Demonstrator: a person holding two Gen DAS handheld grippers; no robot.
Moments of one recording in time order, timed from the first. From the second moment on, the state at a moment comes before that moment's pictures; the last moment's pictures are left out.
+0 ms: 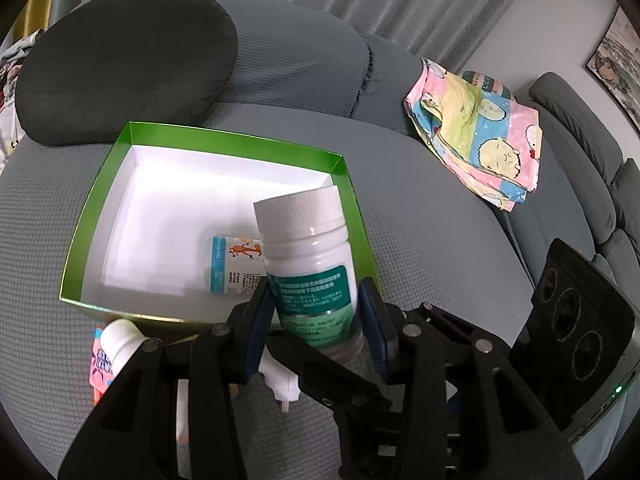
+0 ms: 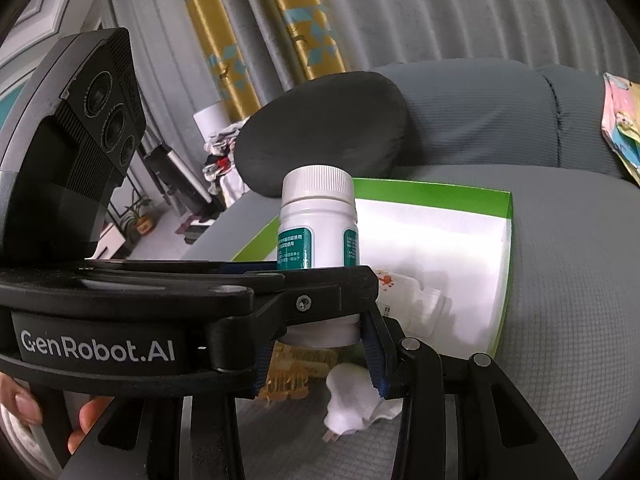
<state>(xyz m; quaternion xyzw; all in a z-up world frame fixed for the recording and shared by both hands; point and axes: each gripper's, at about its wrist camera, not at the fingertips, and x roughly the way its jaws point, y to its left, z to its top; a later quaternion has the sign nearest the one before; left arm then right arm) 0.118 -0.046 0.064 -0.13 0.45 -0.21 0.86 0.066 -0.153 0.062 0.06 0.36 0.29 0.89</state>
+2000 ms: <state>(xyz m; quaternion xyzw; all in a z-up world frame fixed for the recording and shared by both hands) 0.191 -0.012 0.018 -0.16 0.48 -0.18 0.84 0.147 -0.107 0.023 0.02 0.43 0.27 0.86</state>
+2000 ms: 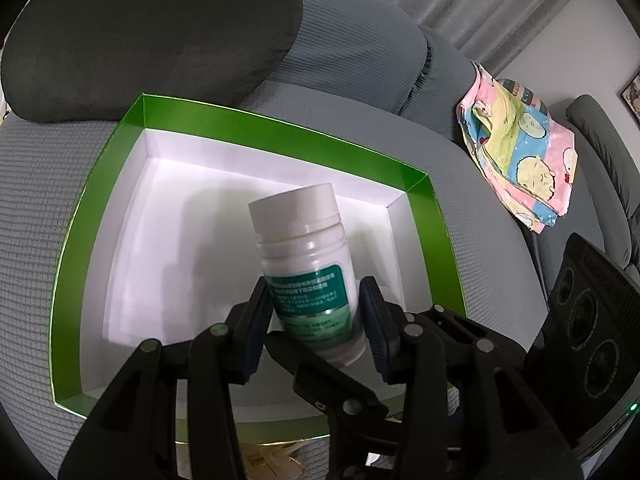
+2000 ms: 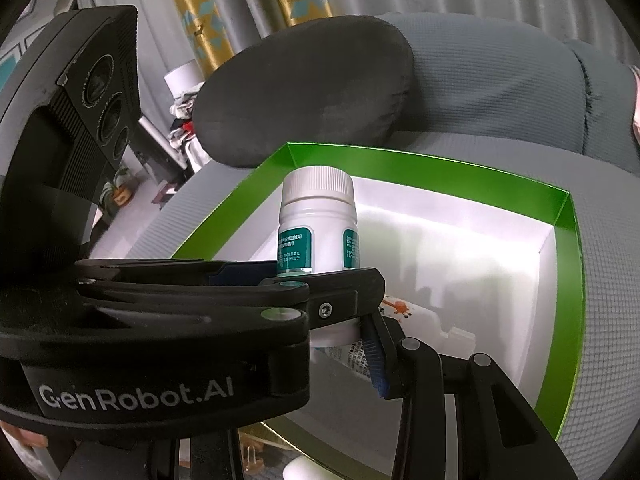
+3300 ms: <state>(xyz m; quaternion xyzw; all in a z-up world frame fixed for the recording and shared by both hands) 0.197 0.000 0.017 -0.16 0.49 -0.18 0.84 0.152 -0.097 0.024 0.00 0.44 0.27 0.86</state>
